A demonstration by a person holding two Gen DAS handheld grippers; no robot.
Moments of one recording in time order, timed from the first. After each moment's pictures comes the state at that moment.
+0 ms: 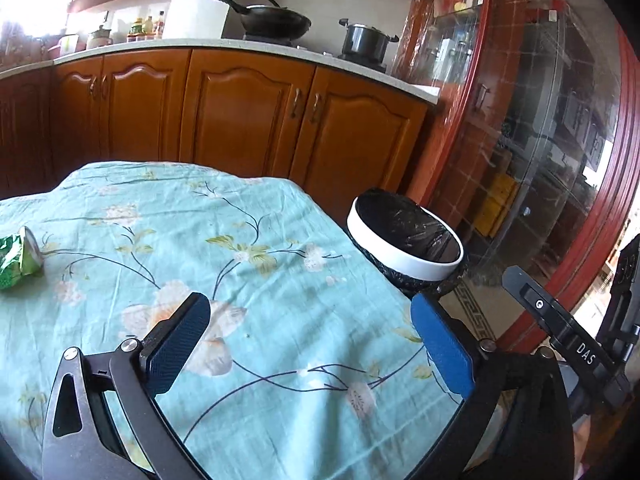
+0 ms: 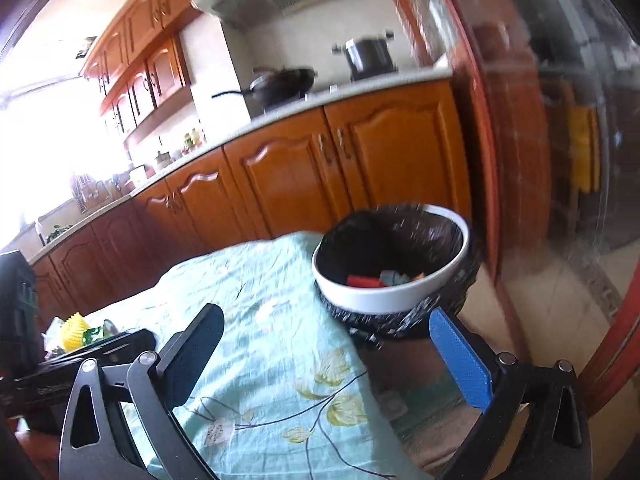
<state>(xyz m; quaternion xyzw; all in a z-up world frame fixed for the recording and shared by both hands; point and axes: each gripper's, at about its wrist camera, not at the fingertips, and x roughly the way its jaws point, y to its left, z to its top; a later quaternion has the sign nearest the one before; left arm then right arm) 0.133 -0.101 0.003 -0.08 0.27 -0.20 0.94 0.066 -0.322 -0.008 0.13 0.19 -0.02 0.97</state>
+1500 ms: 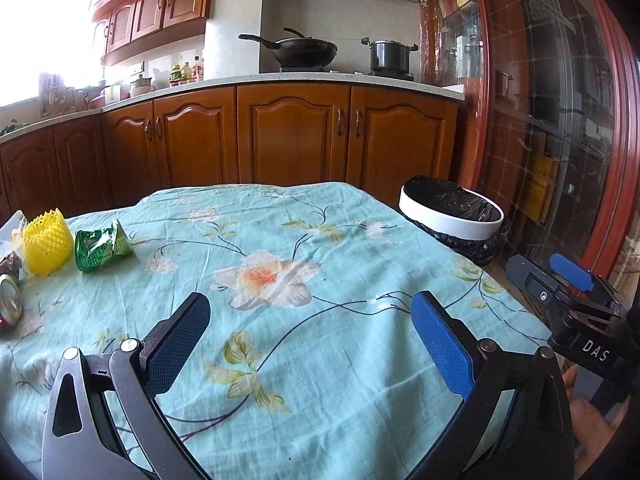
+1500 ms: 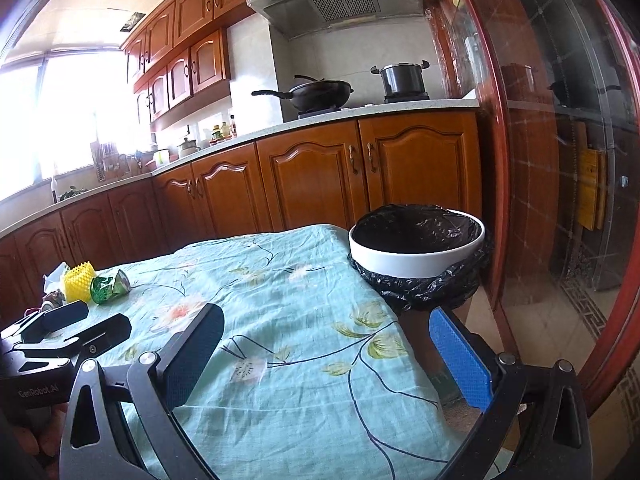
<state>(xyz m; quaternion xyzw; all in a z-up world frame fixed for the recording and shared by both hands) 0.054 -0.079 -0.026 0.00 0.22 -0.10 0.97 0.019 -0.263 -0.038 0.06 0.17 0.01 0.98</state>
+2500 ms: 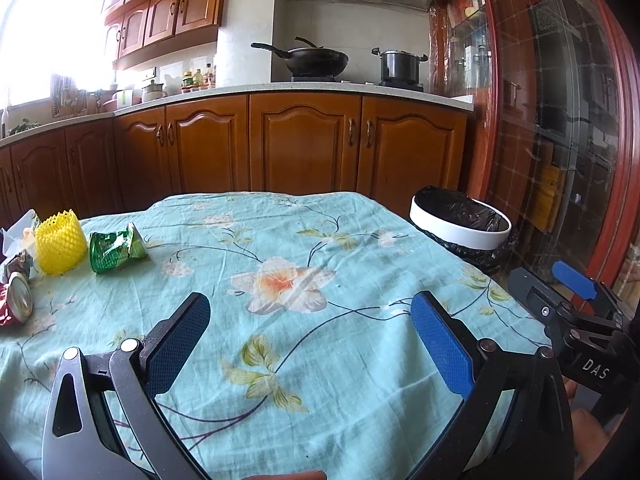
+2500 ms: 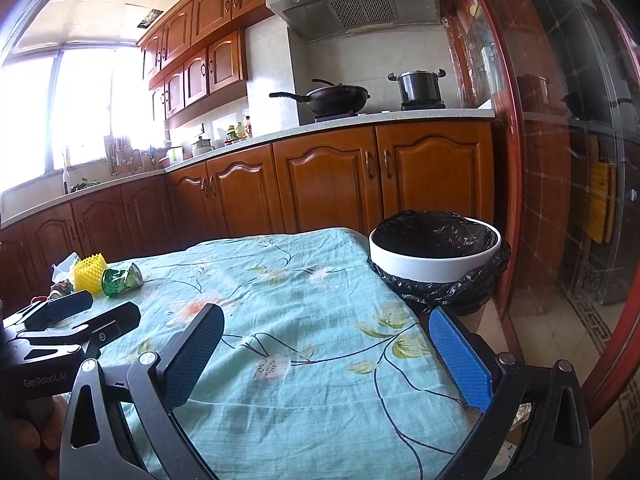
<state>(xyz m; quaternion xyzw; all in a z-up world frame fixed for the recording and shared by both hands) 0.046 -0.071 -0.023 -0.01 0.20 -0.08 0.98 0.014 -0.248 -0.037 0.05 0.16 0.03 0.99</state>
